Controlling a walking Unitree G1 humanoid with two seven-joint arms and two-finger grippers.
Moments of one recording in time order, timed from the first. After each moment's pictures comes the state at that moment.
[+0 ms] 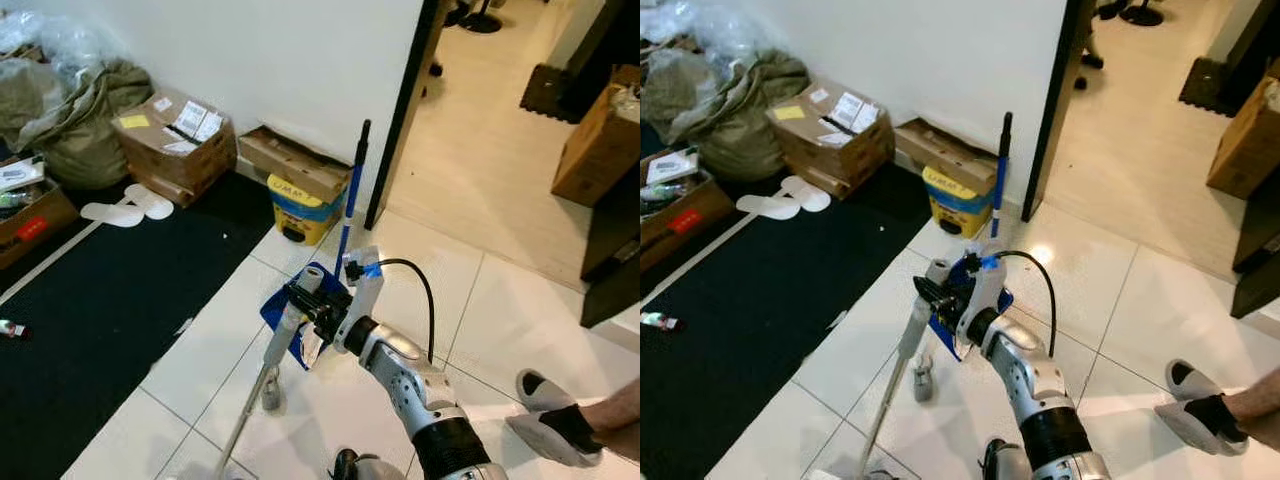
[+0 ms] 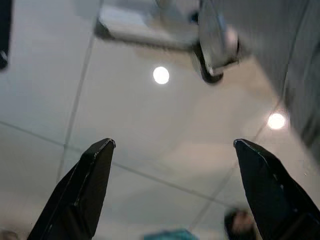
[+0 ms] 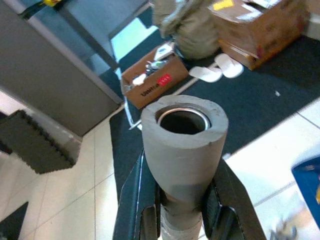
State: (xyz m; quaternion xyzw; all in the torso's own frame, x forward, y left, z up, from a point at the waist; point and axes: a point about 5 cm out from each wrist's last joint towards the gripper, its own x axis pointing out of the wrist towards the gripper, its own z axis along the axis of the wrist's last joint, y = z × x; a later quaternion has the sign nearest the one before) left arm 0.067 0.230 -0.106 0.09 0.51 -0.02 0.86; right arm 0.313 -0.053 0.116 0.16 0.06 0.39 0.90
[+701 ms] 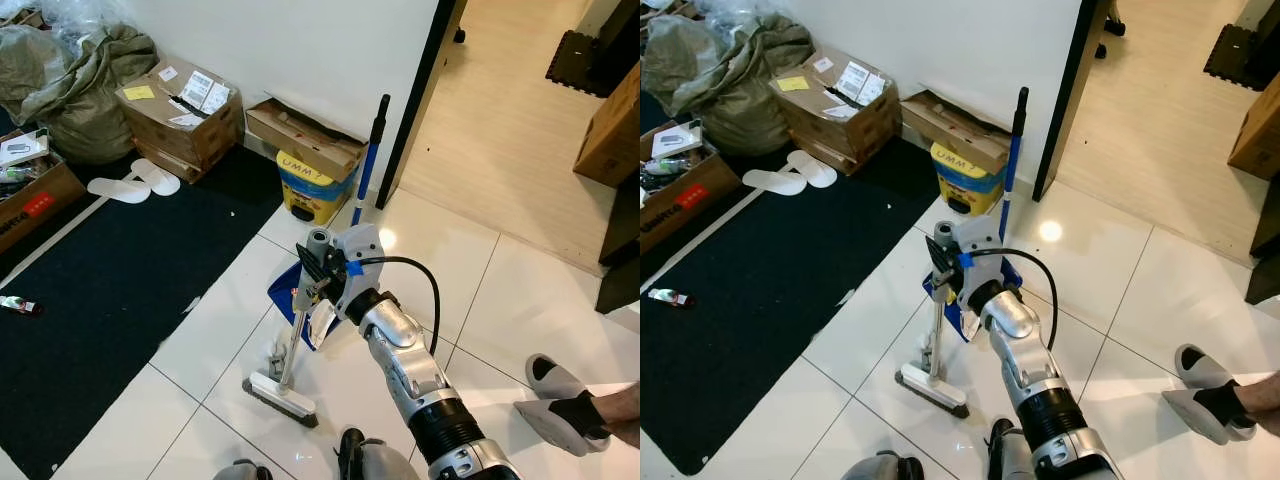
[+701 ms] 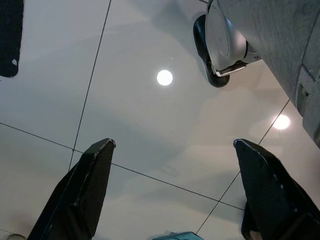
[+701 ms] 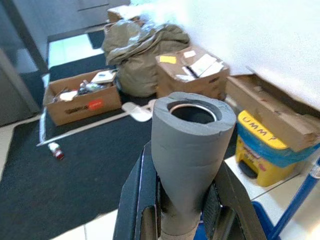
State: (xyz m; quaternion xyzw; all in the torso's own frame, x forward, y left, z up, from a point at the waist) left arm 0.081 0.234 -0.100 0.10 0.47 -0.02 0.87; right arm 0.331 -0.067 0.140 -0.03 -0.10 0.27 0.96
